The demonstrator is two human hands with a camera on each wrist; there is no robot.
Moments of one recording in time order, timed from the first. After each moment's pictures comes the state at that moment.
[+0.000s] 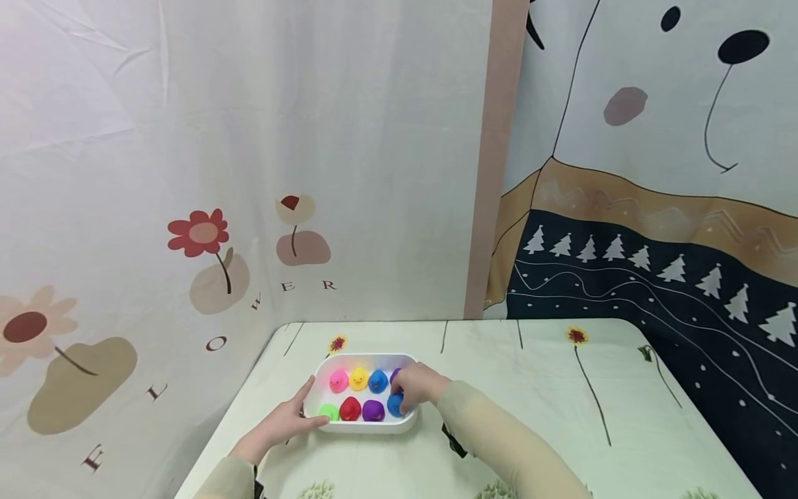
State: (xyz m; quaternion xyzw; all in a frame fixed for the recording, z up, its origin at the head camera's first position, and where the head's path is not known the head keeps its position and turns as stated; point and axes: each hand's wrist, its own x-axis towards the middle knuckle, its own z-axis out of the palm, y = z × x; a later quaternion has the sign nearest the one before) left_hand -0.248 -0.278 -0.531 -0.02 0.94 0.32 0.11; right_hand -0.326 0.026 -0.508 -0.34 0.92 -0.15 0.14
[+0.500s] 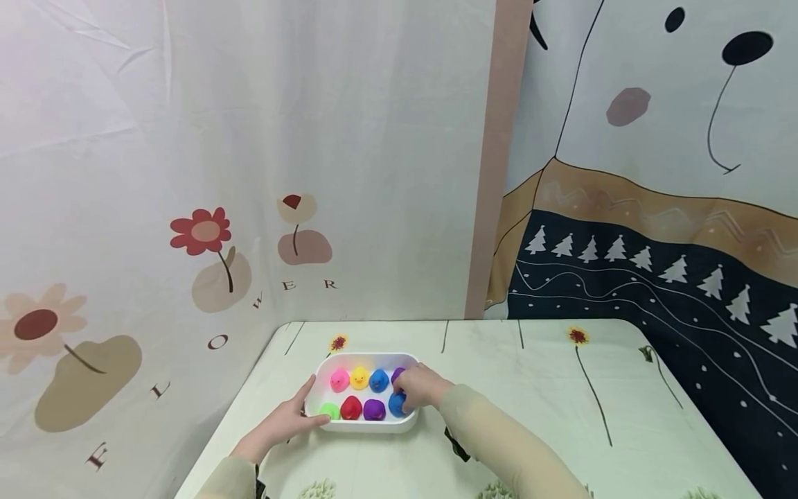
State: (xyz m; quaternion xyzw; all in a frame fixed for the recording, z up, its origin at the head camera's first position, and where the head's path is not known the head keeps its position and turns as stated) left_hand -0.246 -0.278 -0.531 -0.02 0.94 0.33 0.10; right_hand -0.328 0.024 -0.518 -0.35 0.92 -0.13 0.12
